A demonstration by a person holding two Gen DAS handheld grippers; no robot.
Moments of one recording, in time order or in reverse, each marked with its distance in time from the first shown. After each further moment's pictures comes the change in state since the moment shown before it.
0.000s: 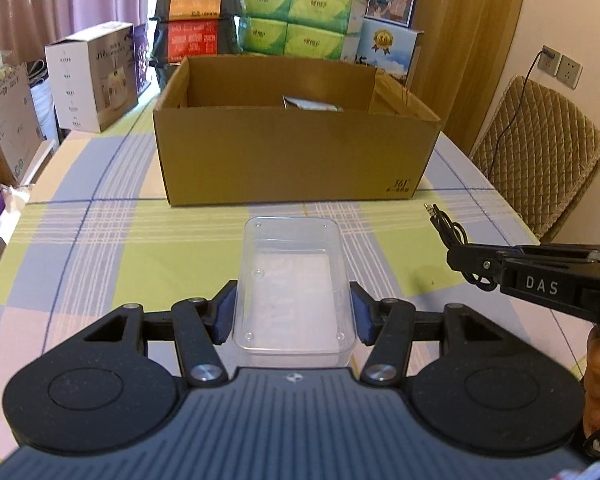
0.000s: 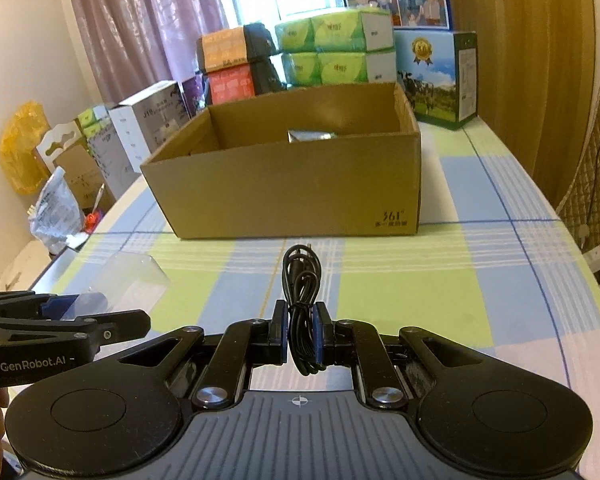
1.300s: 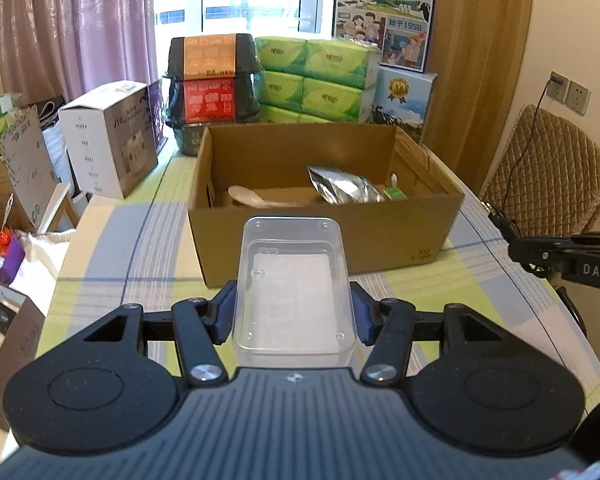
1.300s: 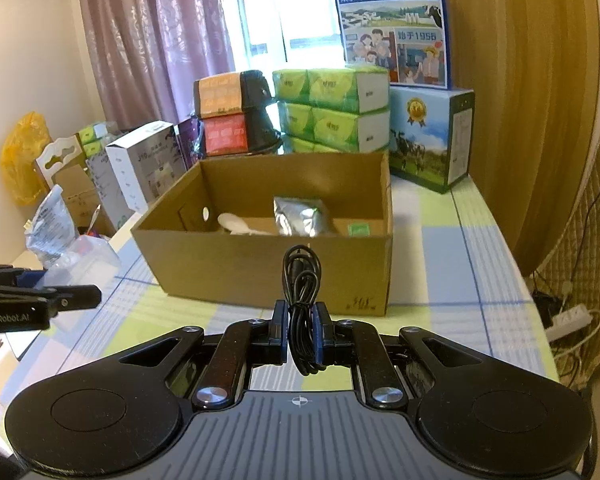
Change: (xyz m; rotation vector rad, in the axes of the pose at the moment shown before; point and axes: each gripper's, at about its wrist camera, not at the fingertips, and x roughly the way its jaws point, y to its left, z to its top) left arm -0.016 0.022 0.077 0.034 -0.074 0.049; right arm -0.022 -0.020 0.077 -0.070 -0.058 -0.016
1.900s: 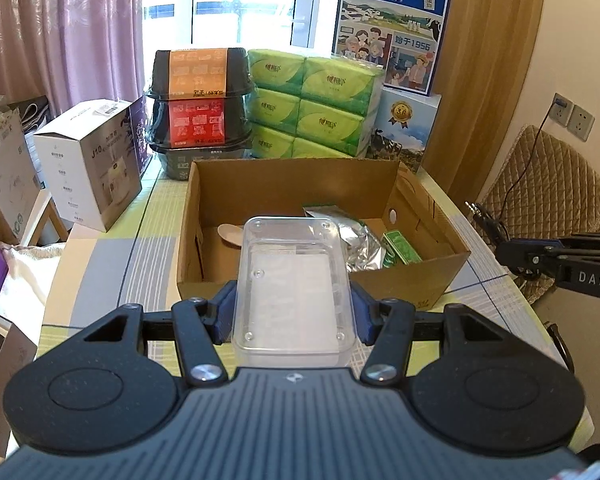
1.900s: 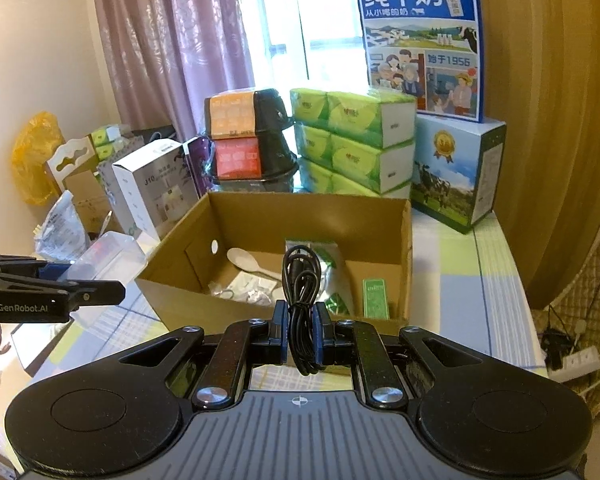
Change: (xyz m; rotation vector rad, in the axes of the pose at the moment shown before) left arm 0.032 0.013 0.070 -0.024 0.022 -0.047; right arm 0.028 -0.002 0.069 -0.043 0.009 0.051
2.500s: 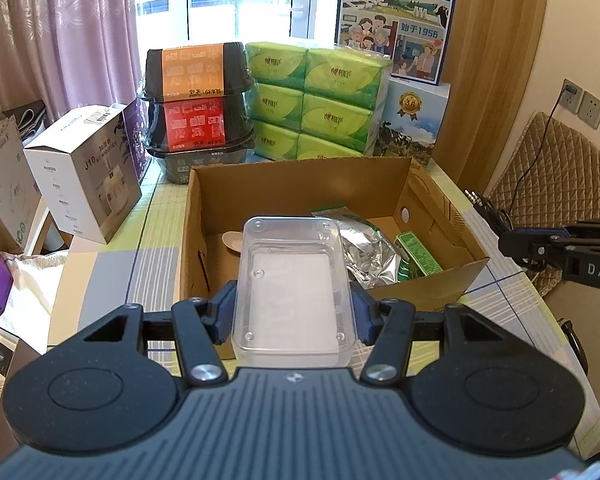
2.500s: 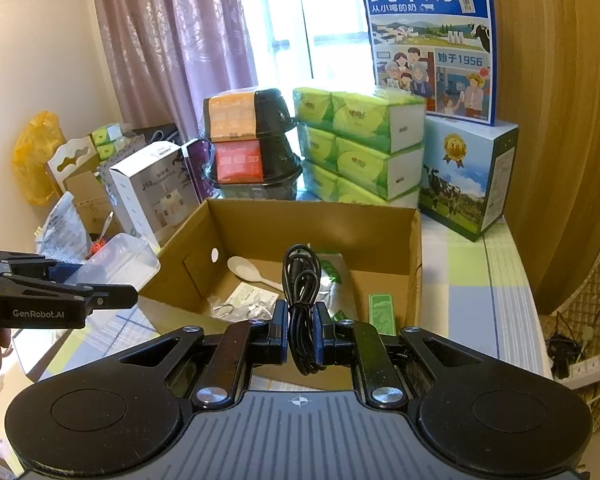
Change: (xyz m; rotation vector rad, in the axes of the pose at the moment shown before) left arm 0.026 0.001 0.021 0.031 0.040 0.027; right arm 0.020 -0.006 0.020 0.005 0.017 0.018
